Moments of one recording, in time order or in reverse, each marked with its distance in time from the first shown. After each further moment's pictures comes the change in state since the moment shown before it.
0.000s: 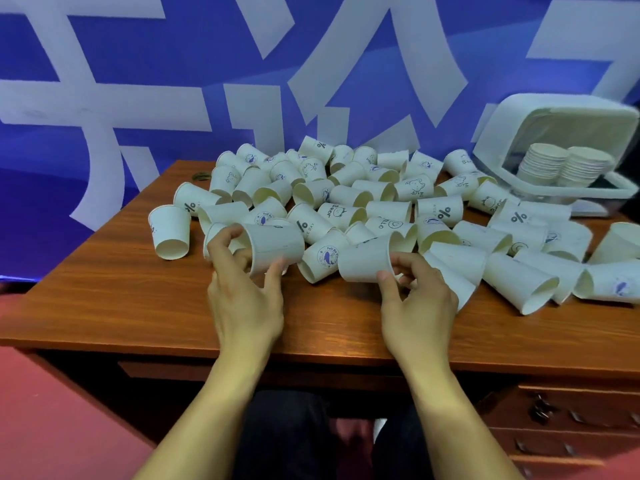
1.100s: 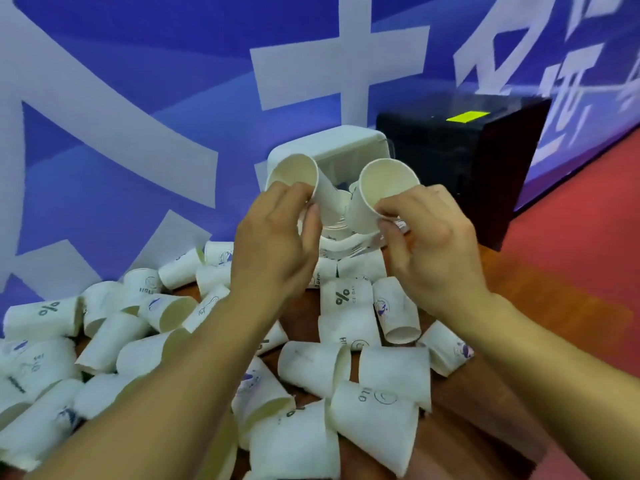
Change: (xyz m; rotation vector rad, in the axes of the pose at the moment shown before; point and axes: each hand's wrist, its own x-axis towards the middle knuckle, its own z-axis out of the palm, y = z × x) left_hand 0.093 0.209 0.373 -0.155 -0.505 0.898; right_hand 0.267 0.161 -0.164 -0.590 0.369 -0.395
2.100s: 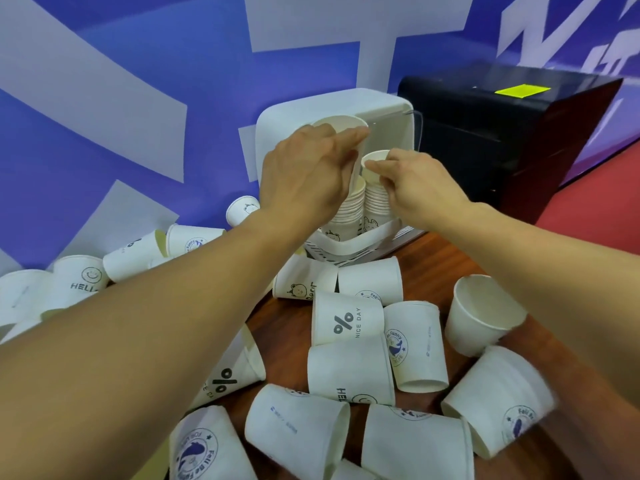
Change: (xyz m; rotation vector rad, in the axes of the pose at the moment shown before) left_hand 0.084 -0.054 0.115 0.173 -0.125 0.075; right_hand 0.072 0.126 0.132 -0.247 -0.605 -0.061
